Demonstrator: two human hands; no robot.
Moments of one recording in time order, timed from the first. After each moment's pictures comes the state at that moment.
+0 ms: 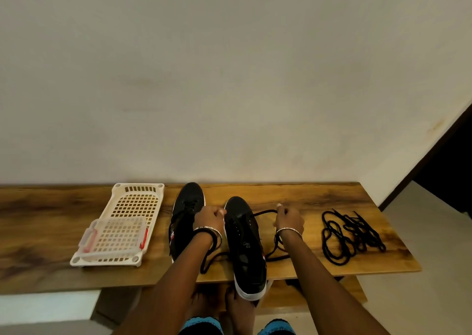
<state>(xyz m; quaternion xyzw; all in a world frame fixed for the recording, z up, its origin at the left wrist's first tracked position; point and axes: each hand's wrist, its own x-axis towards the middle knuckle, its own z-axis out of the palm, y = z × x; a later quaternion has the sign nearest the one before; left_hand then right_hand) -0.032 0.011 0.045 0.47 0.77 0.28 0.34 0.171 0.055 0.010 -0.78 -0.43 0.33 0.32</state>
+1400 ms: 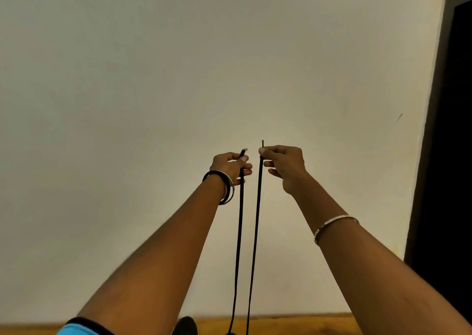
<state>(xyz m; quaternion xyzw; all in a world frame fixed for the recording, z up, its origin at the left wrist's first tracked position) 0.000 0.006 0.502 0.52 0.44 0.62 0.39 0.150 0.025 0.516 -0.40 -0.56 0.35 0.63</state>
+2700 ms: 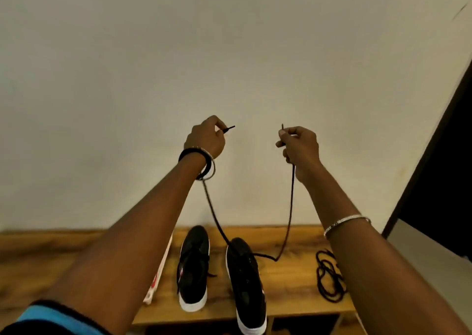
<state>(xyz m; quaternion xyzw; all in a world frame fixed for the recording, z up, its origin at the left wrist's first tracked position) -0.051 0.009 0.374 0.61 0.66 0.43 0.08 0.163 0.031 0.359 -0.52 -0.52 0.35 0.59</state>
